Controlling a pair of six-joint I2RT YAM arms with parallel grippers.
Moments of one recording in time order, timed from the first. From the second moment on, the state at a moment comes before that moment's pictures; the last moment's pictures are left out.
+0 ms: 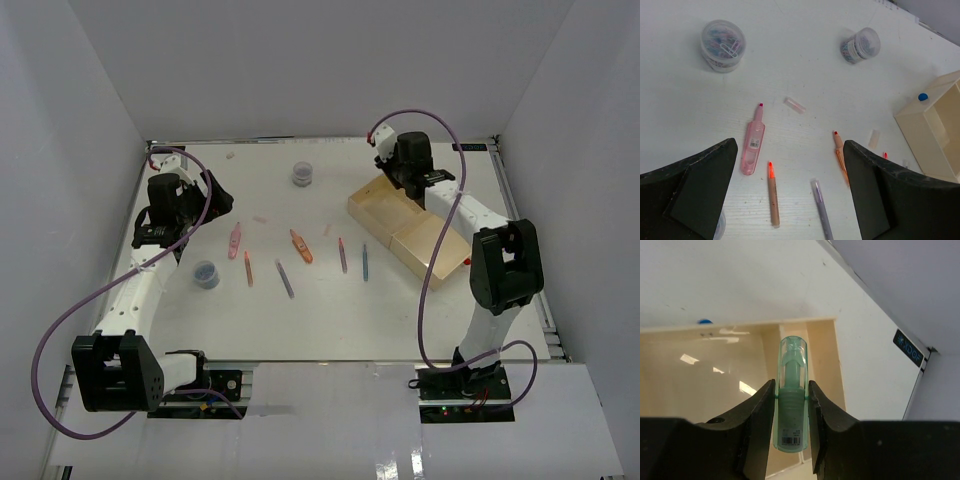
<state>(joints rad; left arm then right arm) -0.01 1.20 0.95 -0.22 0.12 -0.40 0.38 1.82 1.42 -0.13 0.09 -0.52</state>
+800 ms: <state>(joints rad) -0.01 1.20 0.95 -0.22 0.14 -0.40 0.20 1.97 1.42 -0.08 0.03 -0.56</state>
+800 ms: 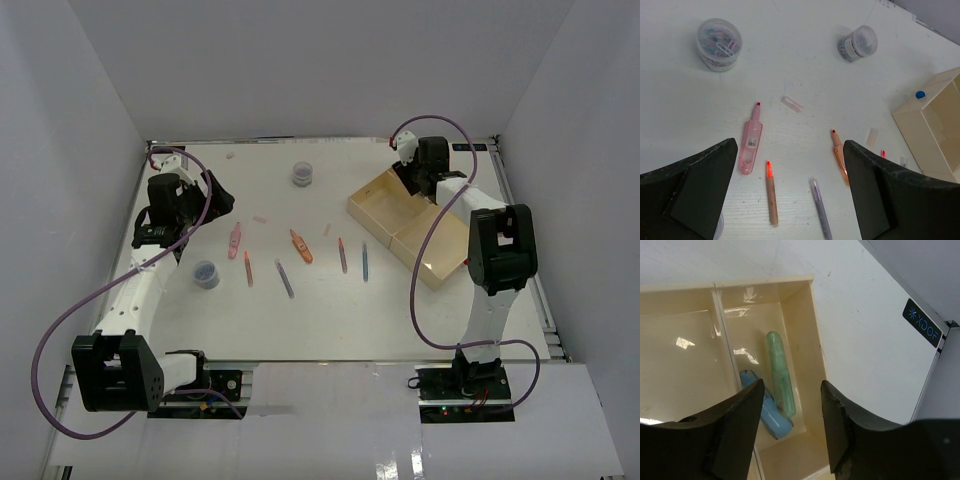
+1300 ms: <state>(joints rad) -0.01 1.20 0.95 -0.22 0.15 -0.40 0.24 1.73 1.42 -0.15 -0.07 -0.41</state>
